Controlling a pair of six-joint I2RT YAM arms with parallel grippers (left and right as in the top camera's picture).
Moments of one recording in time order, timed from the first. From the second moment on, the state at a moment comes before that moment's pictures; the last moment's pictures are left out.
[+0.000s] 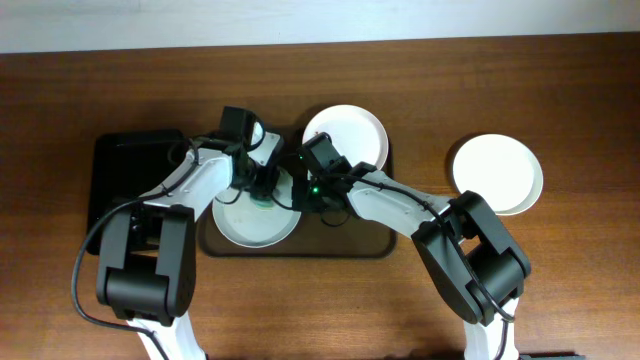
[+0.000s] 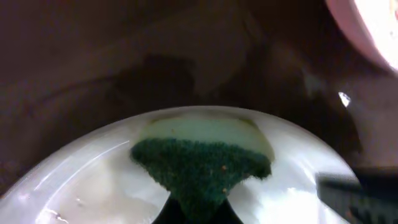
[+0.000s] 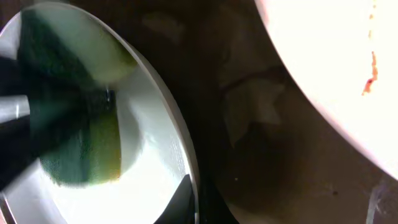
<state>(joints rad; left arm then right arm) -0.21 1.98 1.26 -0.56 0.20 0.15 0.63 2.05 1.28 -0.30 -0.24 0.68</state>
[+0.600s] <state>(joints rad) -0.20 1.94 1.21 -0.69 -0.02 0.03 0.63 2.05 1.28 -0.30 -0.24 0.68</state>
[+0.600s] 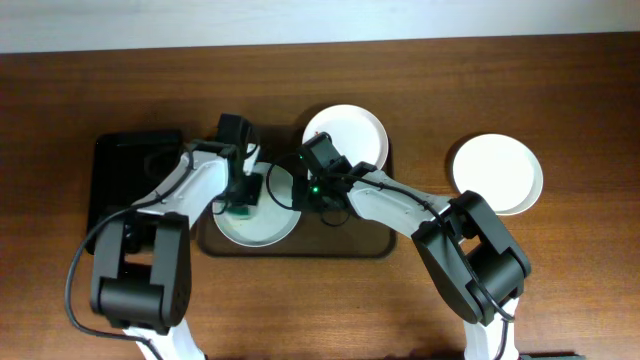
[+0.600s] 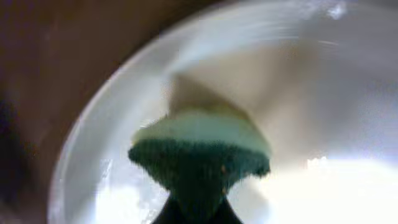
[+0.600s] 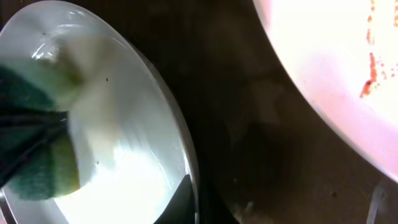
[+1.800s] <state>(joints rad) -0.21 1.93 1.14 -0.57 -0.38 -0.55 0.63 2.06 1.29 -0.28 -0.26 0.69</state>
